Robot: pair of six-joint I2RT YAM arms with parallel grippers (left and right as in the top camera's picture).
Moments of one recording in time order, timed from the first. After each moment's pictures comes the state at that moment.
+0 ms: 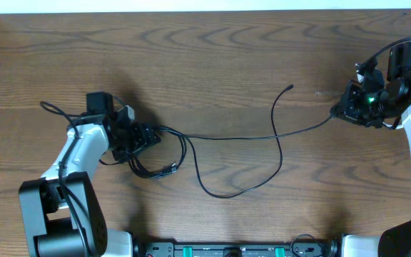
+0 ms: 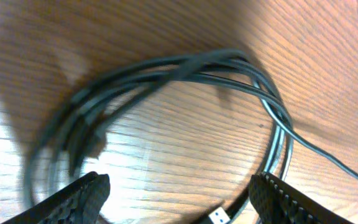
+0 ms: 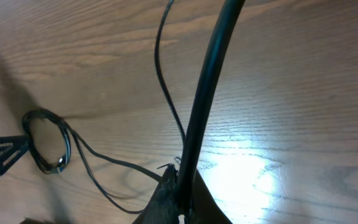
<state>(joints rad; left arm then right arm) 0.15 1.63 0.88 -0.69 0.41 -0.27 -0.16 1.53 1.41 -1.19 -0.42 0.15</state>
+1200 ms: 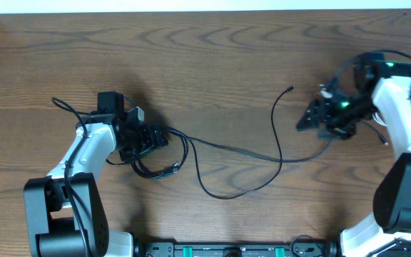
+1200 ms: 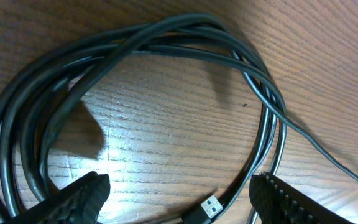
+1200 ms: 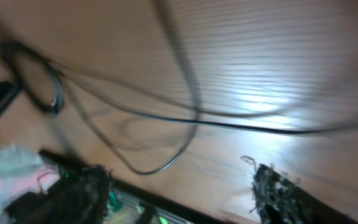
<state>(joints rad) 0.08 1.63 0.88 -0.71 0.41 -0.27 -0.07 1.79 1.40 -1.32 -0.54 0.02</state>
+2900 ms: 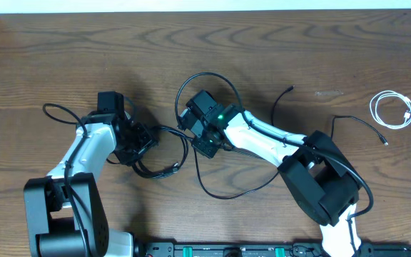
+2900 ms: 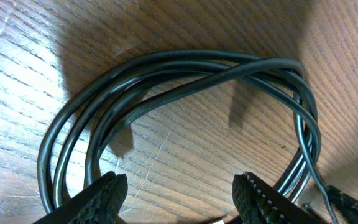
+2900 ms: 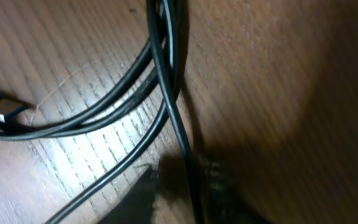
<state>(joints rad) 0.08 1.63 0.88 -0.71 0.28 -0.57 0.77 2.08 1.40 -0.58 -0.19 -0.20</state>
